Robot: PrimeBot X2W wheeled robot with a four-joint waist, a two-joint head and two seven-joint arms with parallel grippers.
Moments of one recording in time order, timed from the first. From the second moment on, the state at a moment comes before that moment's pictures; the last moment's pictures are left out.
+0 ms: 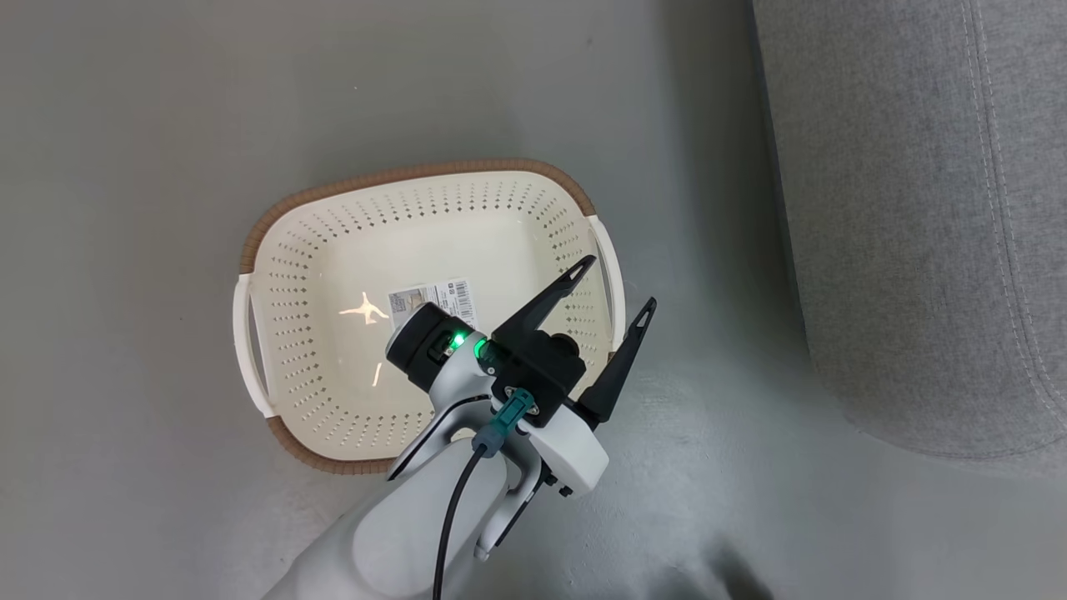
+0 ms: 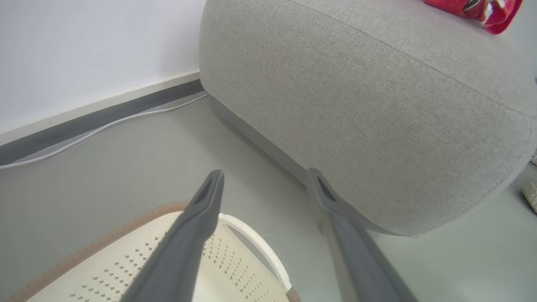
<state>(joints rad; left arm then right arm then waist) -0.62 0.05 -0.87 0.45 -0.32 0.13 -0.26 -1.19 -0.74 -0.12 1.03 0.69 0.13 -0.26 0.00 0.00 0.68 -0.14</state>
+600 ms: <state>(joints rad) -0.54 0.05 -0.79 0.39 -0.35 0.13 -0.26 -0.70 -0.69 0.03 0.76 0.85 0.13 -0.26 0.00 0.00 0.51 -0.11</state>
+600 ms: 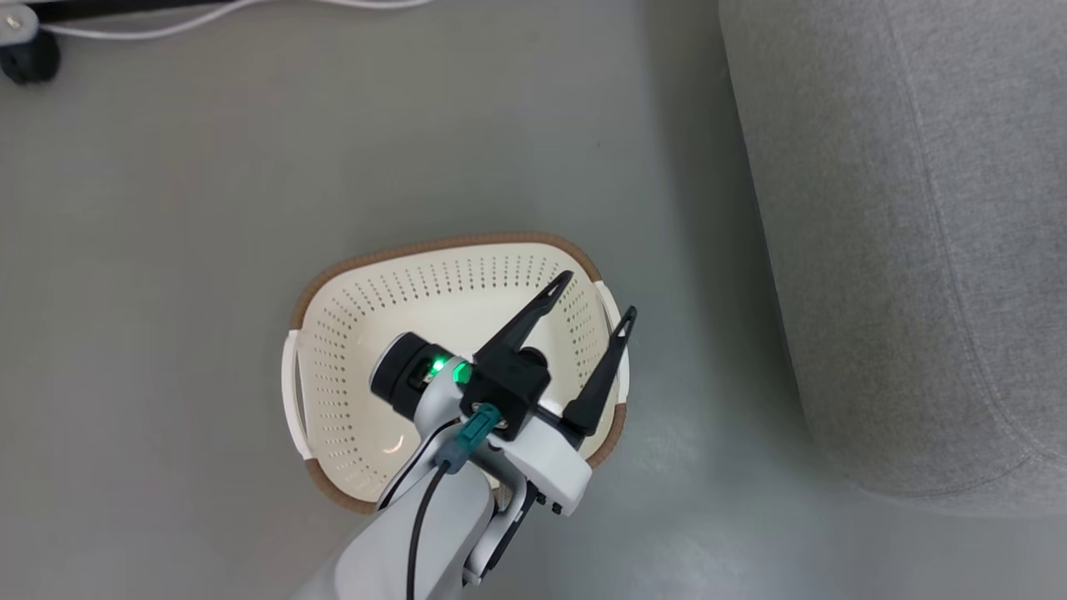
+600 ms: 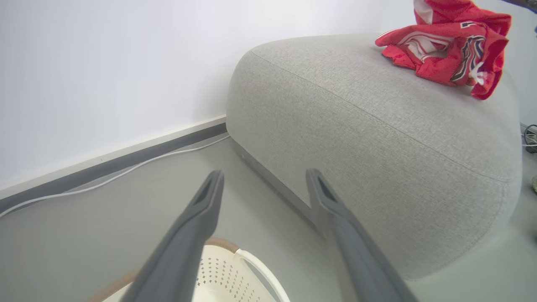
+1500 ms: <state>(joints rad) -0.19 0.05 -0.33 0.29 -0.23 0.10 -0.26 -0.38 -0.47 0.17 0.39 0.75 0.13 -0.26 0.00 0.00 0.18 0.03</state>
